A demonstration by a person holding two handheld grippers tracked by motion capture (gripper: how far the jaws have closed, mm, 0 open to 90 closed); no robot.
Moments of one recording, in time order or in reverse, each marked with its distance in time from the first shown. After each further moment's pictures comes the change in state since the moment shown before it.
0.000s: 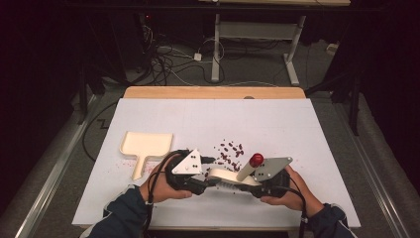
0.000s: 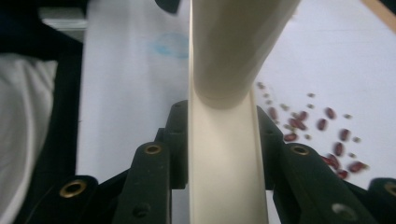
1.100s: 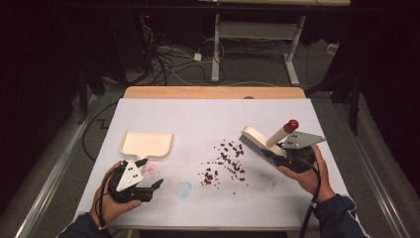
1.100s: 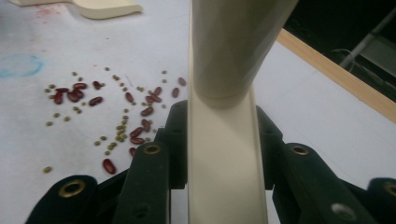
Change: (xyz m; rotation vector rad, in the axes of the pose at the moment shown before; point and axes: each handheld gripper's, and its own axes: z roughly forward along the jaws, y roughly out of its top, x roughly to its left) left arm -0.007 -0.123 -0.073 0.116 0.389 -0.234; right arm -0.060 -0.031 -0.041 -0.033 -0.370 0.251
